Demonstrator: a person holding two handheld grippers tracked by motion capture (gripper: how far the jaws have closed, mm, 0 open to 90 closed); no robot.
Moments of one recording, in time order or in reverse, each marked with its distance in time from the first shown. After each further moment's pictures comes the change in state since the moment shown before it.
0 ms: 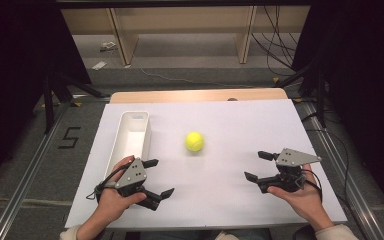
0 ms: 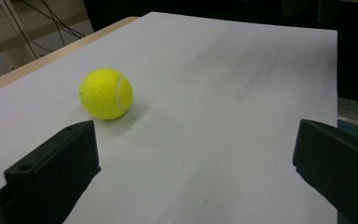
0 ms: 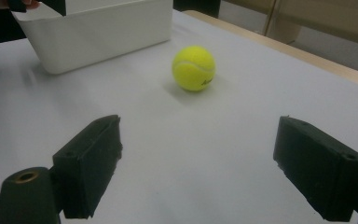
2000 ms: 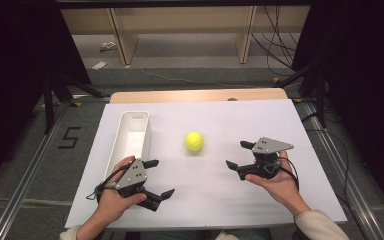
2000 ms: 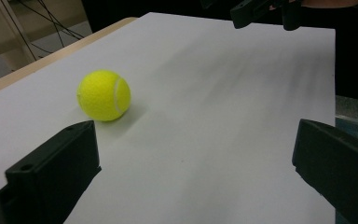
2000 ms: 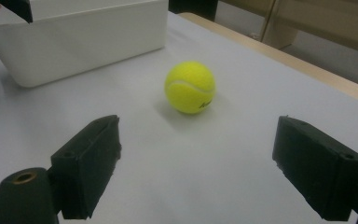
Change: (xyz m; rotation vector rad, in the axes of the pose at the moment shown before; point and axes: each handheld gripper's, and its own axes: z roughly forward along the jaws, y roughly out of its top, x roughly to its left) left arm -0.002 0.001 0.000 0.001 -0.005 0.008; right arm 0.000 0.023 0.055 0.009 -0.021 -0.030
